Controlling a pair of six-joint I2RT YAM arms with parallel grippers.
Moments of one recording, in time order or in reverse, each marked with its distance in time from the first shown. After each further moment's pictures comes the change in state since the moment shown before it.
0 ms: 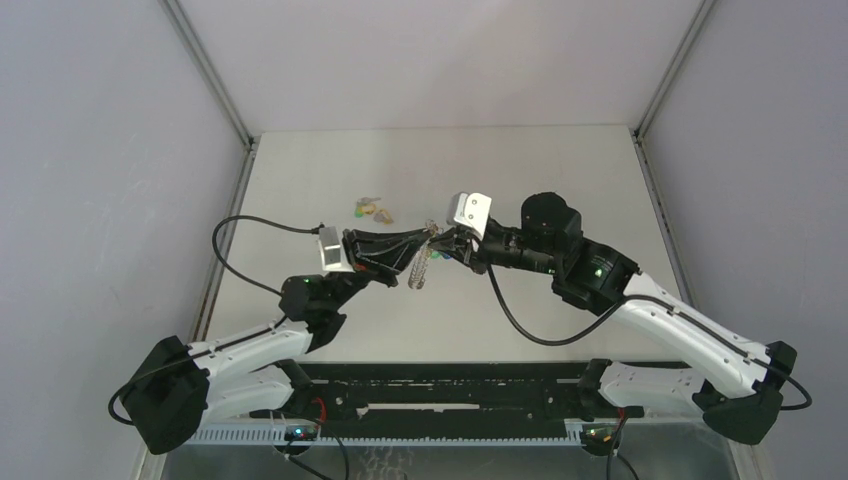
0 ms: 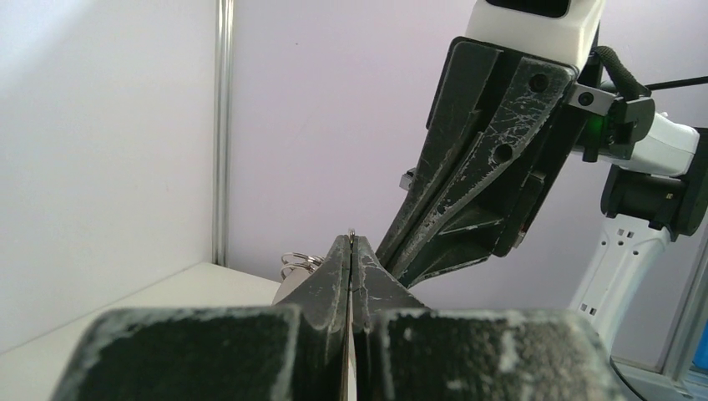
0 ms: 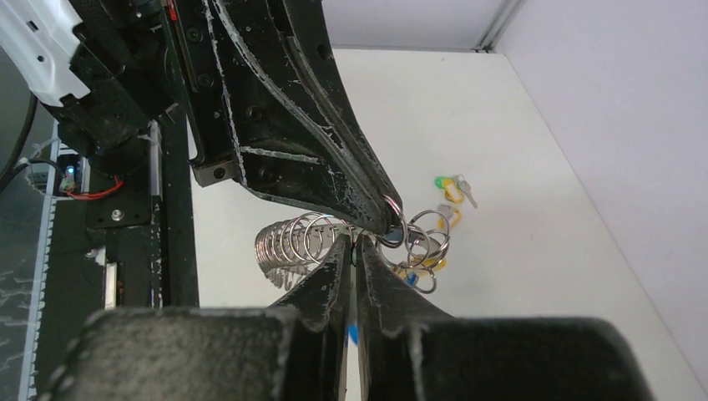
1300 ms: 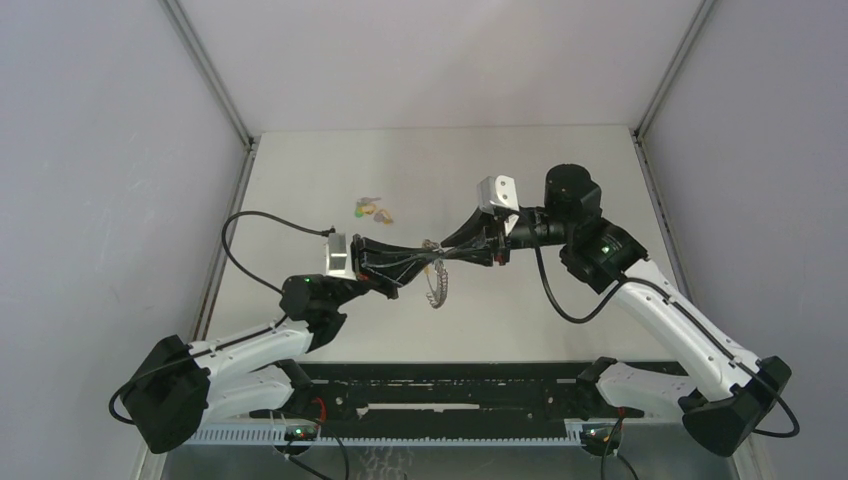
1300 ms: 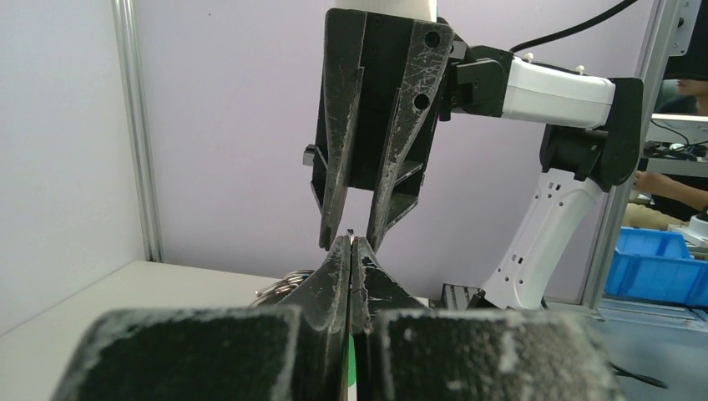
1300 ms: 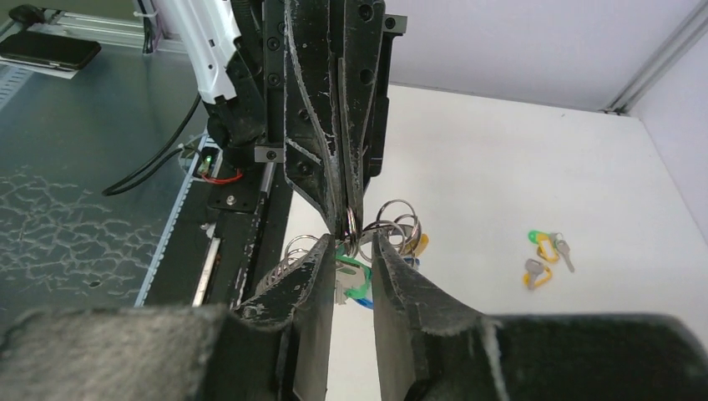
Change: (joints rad) left arm -0.002 0.005 0.005 0.004 0.191 -0.053; right arm -0.313 0.024 -0.009 0.045 -0.655 0.051
